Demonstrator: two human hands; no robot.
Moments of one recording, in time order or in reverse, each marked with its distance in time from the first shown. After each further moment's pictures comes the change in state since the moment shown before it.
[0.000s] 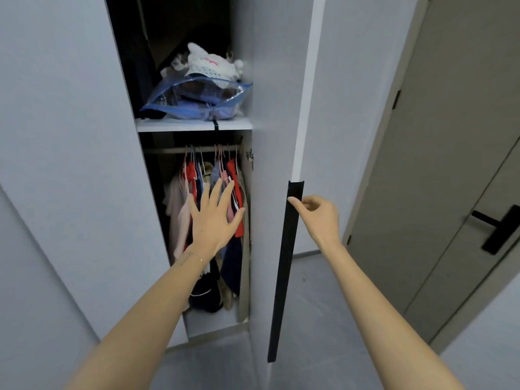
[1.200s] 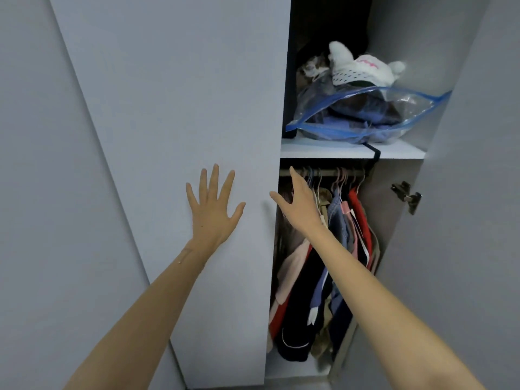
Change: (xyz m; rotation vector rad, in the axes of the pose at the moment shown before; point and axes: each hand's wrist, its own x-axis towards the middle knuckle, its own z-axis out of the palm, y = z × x) left_hand 0.114 -0.401 -0.014 0.264 0.129 -0.131; right_hand 0.115 -0.159 0.437 -0.053 -0.368 -0.313
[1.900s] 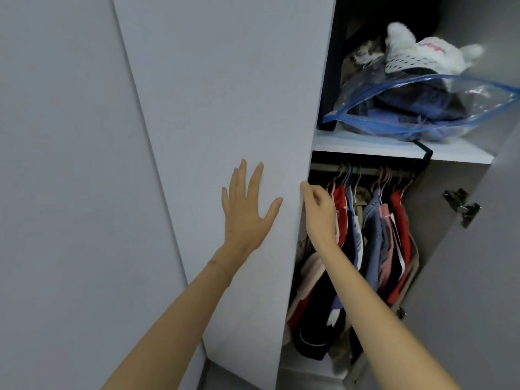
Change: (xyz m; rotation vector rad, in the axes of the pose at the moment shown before) left_hand -0.039 0.057 -0.054 -0.432 0.062 -0.216; right_hand -0.043 -0.028 0.013 0.598 0.107 0.038
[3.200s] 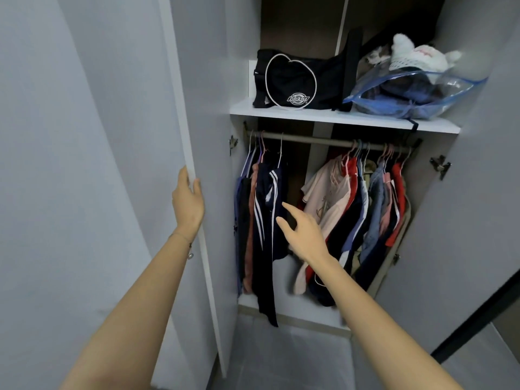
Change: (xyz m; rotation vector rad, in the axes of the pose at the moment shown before) left_hand -0.170 -0.059 -0.238 -0.235 0.277 -0.443; right_hand -0.260 -0.066 0.012 -0.591 -0.407 -0.096
